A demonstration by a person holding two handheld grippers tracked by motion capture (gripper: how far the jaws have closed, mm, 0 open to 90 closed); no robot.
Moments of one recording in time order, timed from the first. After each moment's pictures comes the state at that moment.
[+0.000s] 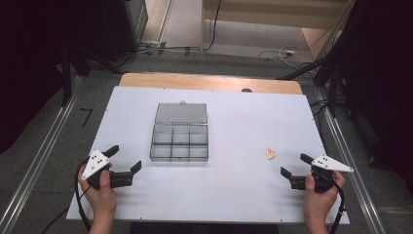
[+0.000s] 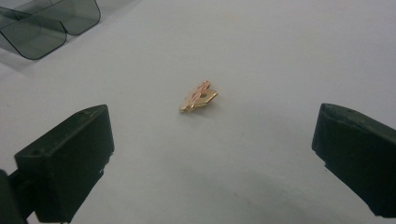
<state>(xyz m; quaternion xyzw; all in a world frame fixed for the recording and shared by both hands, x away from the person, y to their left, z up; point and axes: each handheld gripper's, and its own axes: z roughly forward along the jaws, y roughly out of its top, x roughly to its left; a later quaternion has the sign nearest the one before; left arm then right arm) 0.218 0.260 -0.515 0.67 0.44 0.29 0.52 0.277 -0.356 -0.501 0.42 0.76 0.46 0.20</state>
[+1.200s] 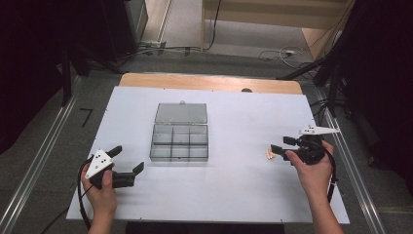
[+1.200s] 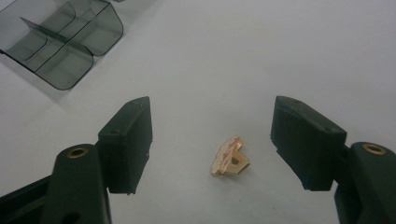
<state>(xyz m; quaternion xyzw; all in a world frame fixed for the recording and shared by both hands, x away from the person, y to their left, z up) 0.221 0.256 -0.515 0.69 0.43 0.28 0.51 0.337 -0.315 -0.444 0.43 0.81 0.40 0.09</state>
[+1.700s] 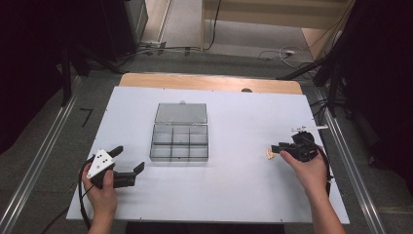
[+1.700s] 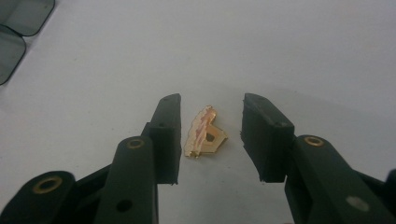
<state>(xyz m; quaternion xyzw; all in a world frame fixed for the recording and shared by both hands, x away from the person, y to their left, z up) 0.221 0.254 -0.515 0.70 0.43 0.28 0.50 0.352 -0.310 -0.464 0.52 0.79 0.32 0.07</state>
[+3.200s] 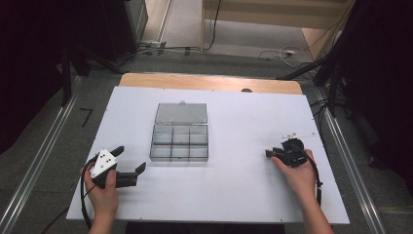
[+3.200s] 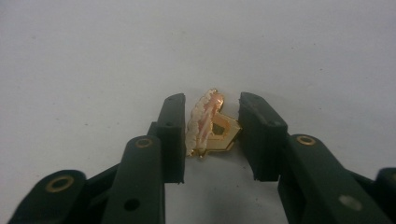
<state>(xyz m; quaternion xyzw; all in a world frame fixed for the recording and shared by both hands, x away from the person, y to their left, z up) 0.223 0.249 -0.515 0.71 0.43 0.29 0.48 0.345 -0.288 -0.492 0.53 0.79 0.29 0.12</state>
